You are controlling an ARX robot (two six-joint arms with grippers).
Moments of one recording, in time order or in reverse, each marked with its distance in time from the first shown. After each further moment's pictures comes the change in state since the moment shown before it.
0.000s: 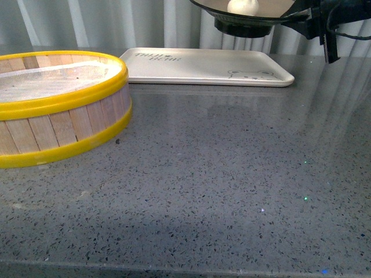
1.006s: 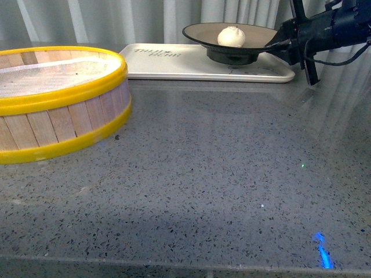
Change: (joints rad) left arm 0.000 0.000 0.000 0.000 0.000 0.000; right arm 0.018 0.175 0.154 -0.081 -0.015 -0.032
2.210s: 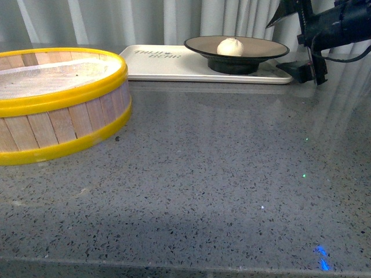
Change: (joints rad) left arm 0.000 0.000 0.000 0.000 0.000 0.000; right arm -0.007 -0.098 -0.125 0.008 0.036 0.037
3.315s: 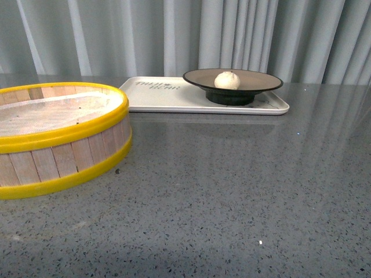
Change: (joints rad) left arm 0.000 0.000 0.000 0.000 0.000 0.000; right arm -0.533 -1.603 -1.719 0.436 -0.072 -1.101
